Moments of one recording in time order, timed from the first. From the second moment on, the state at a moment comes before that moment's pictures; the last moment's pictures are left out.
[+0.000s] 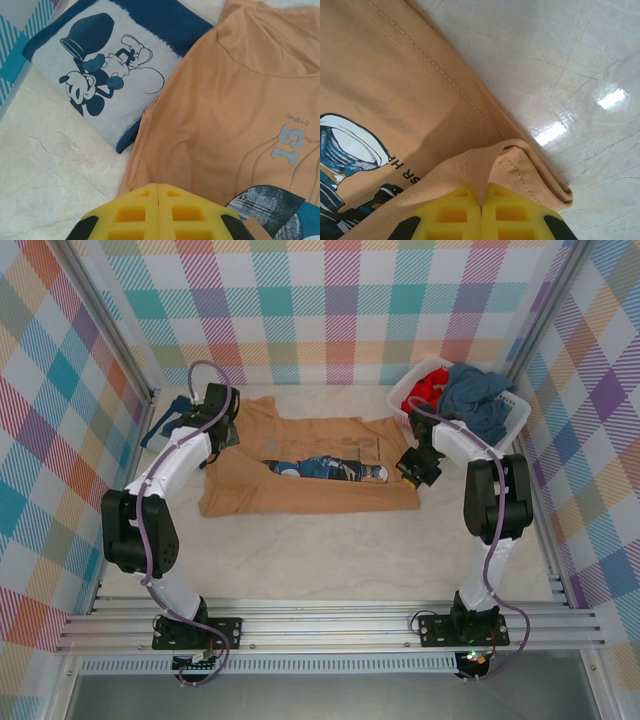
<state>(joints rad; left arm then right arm) -0.19 1.72 1.46 -0.73 -0.44 -0.41 0.20 1.96 1.48 -1.01 -0.08 0.88</state>
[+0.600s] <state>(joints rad) -0.18 1.78 1.53 -0.77 -0.44 -0.40 0.20 2.00 1.53 -1.00 -0.10 0.85</state>
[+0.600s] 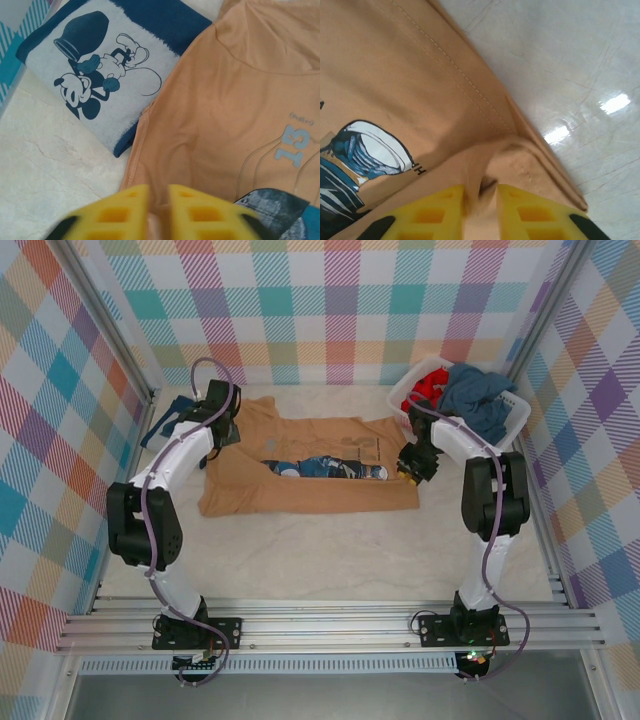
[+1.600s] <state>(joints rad) 0.12 1.61 1.00 -0.84 -0.01 -0.66 0.12 1.76 1.11 -0.79 -0.25 0.77</state>
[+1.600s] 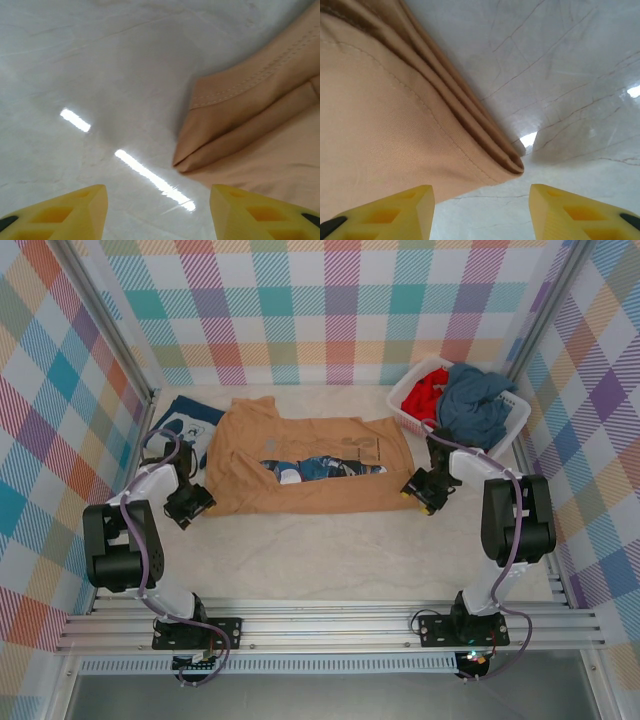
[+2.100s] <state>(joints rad) 0.12 1.66 0.97 -0.65 0.08 -0.66 0.11 1.82 1.10 -0.79 -0.27 0.75</state>
